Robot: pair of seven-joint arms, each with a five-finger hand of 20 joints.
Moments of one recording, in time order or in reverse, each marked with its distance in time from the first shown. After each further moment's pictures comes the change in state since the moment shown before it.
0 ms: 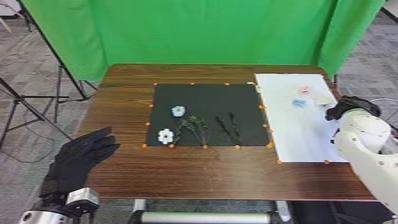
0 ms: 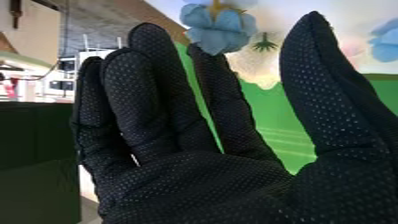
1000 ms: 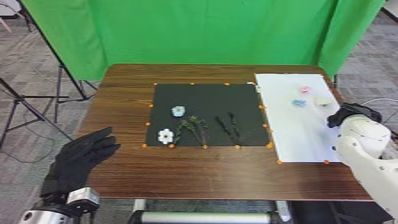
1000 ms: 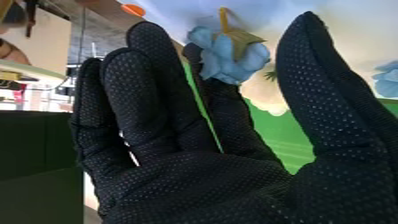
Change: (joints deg) left arm -0.4 -0.6 0.0 0.0 0.3 -0.2 -1.1; right arm -2.7 -0.1 1.4 -0.4 -0.1 -1.8 0.5
